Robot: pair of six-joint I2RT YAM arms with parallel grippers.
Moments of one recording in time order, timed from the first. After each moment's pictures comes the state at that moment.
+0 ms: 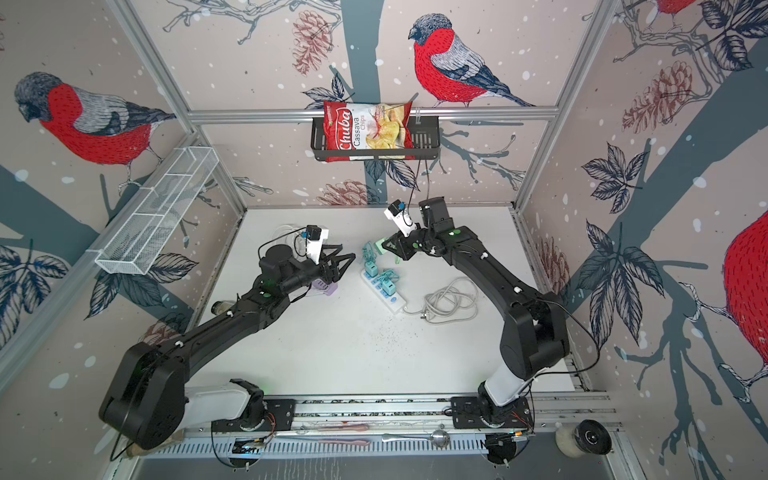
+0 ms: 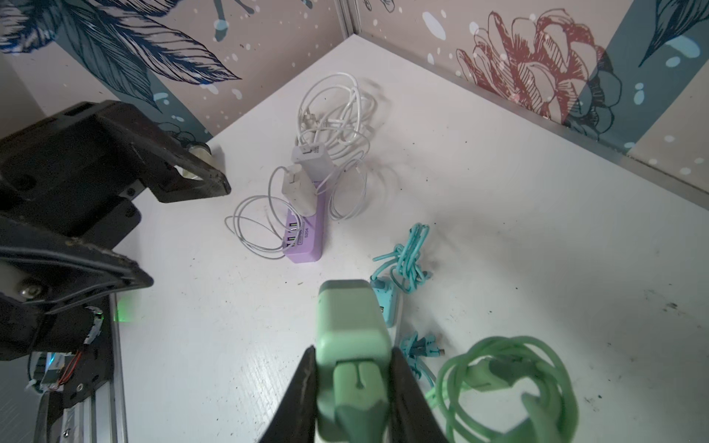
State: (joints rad) left arm -0.42 1.28 0.71 0.37 0.41 -0.19; right arm 0.50 1.66 1.43 -0.49 -0.55 -0.18
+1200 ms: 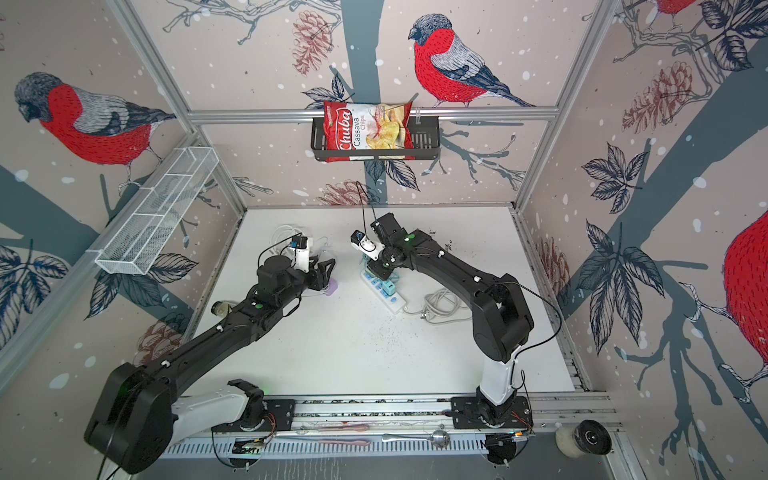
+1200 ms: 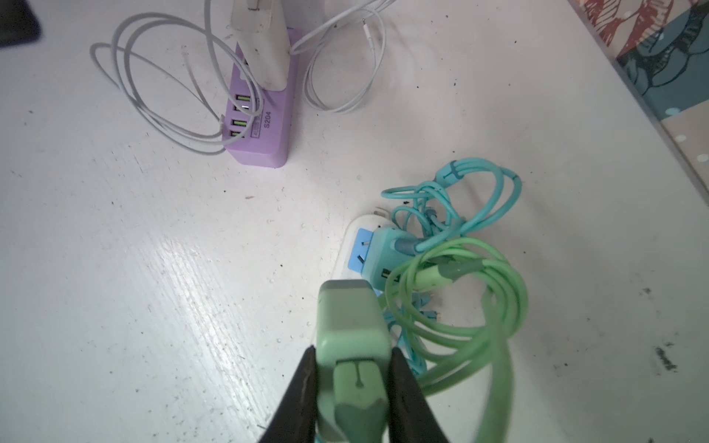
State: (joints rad) left arm -0.41 1.17 0.62 0.20 0.11 -0.22; right arm 0.73 1.81 1.53 -0.69 -0.14 -0.41
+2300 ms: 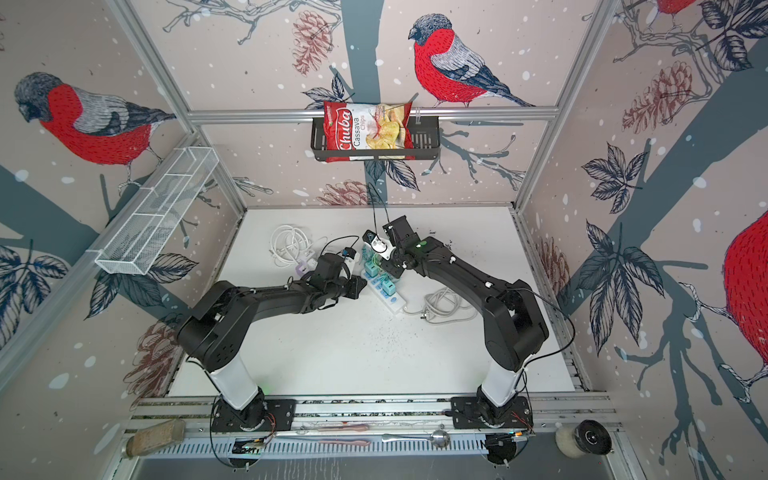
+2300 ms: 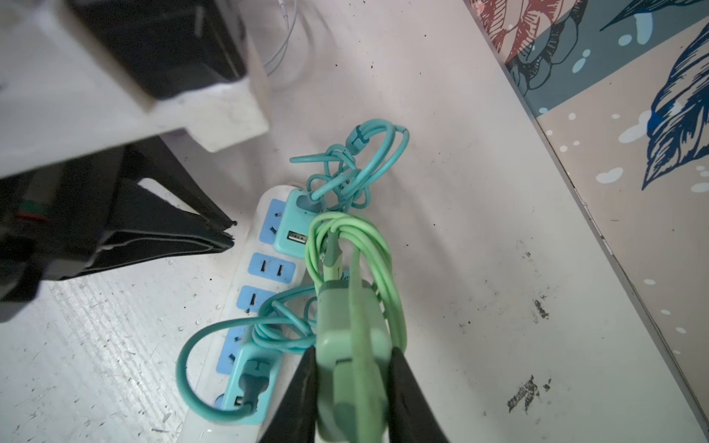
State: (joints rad) left arm -0.56 1.80 0.89 0.18 0.23 -0.34; right arm 0.68 1.74 1.39 -0.55 0.00 -0.49
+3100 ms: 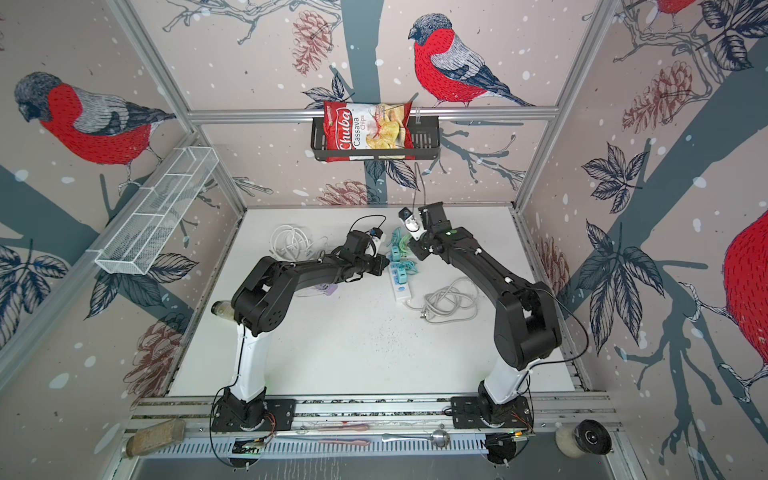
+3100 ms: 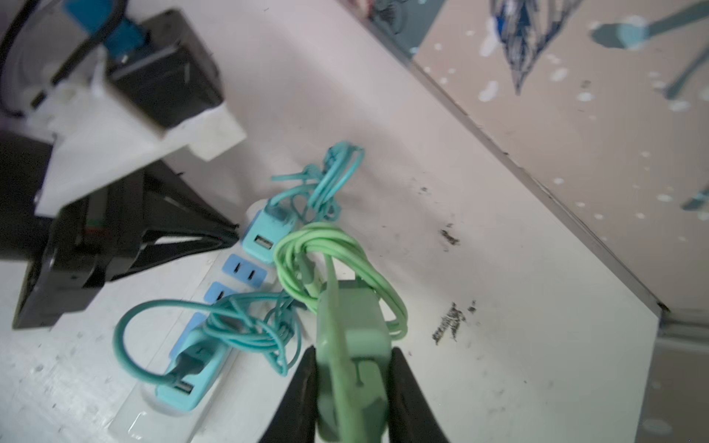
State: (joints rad) left arm -0.60 2.18 1.42 0.06 0.30 -0.24; right arm 0.43 1.67 1.36 -0.47 0.00 -0.40
